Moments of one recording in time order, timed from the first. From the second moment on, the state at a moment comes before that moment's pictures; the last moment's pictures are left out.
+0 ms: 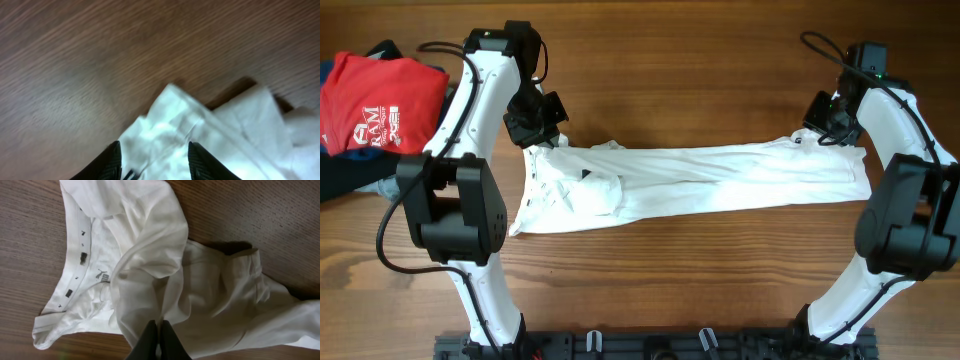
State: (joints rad) left arm -0.10 2.09 1.80 -1.39 0.19 -0.50; right arm -0.20 1.99 1.42 -0.73 0.03 0.32
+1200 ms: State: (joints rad) left arm -0.10 2.09 1.80 -1.38 0.21 -0.50; right arm -0.22 2.12 1.54 -0.72 0.07 0.29
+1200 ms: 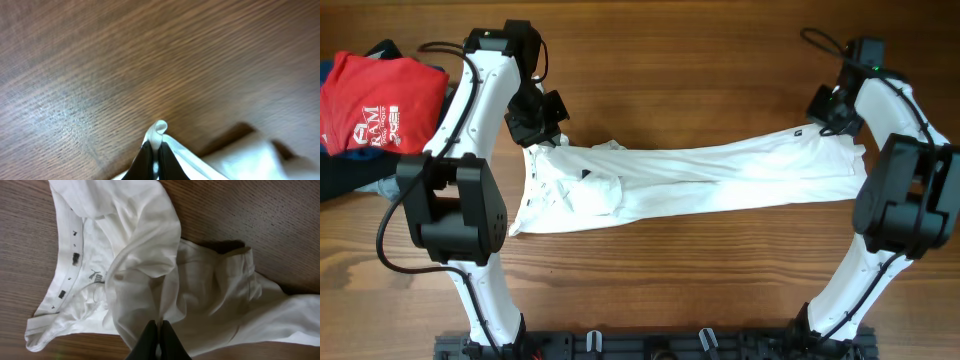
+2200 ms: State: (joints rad) left arm -0.24 2.09 1.75 -1.44 0.19 -0.50; right arm -0.32 2.00 1.56 -0.98 0.31 0.22
